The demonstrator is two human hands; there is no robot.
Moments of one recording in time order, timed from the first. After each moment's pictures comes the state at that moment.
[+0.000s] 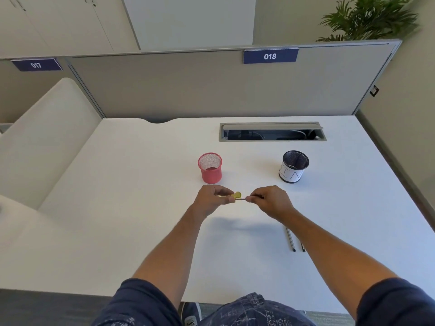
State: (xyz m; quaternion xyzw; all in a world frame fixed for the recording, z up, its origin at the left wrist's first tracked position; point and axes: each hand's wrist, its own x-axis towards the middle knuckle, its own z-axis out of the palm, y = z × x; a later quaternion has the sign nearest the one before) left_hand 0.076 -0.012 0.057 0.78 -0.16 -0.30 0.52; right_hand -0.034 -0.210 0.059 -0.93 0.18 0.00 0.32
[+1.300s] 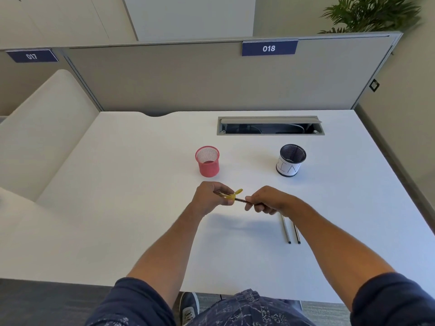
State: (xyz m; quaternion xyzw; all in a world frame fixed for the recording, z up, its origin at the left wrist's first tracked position) left_hand 0.059 -0.010 0.054 0.79 -0.17 -0.29 0.51; right_hand -0.043 -0.223 0.070 -0.77 0.20 0.26 0.55
